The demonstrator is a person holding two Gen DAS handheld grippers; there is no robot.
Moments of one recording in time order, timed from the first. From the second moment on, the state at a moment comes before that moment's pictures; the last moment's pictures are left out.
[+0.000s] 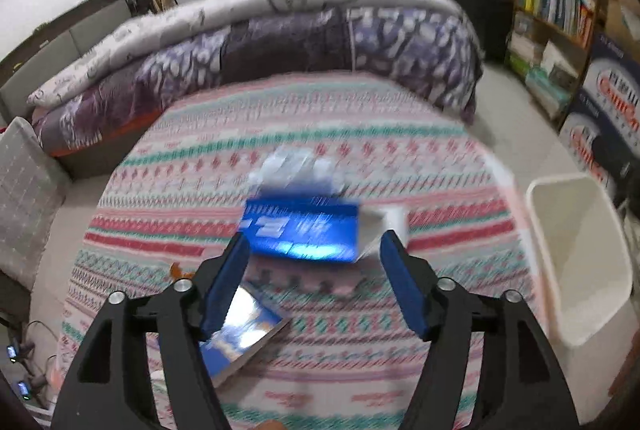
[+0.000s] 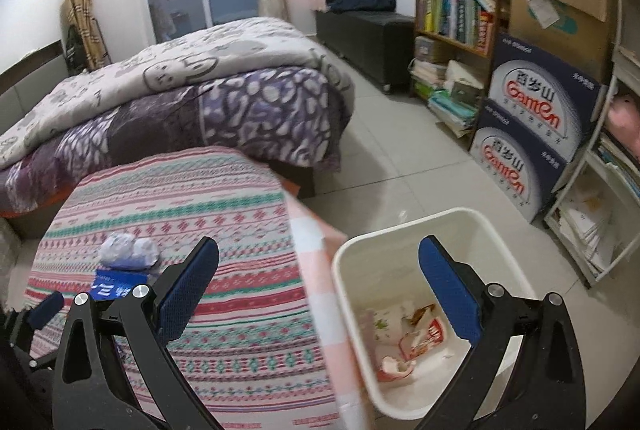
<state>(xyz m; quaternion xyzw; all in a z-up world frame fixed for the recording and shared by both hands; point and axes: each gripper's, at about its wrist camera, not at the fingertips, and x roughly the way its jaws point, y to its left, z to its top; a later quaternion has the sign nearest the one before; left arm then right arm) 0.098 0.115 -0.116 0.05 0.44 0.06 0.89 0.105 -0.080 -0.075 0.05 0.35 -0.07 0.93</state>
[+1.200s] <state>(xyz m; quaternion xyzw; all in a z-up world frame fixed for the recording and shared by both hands) 0.062 0.278 -0.120 0.01 0.53 0.05 0.85 0.100 0.079 -0.120 -0.05 0.40 0.14 0.90</state>
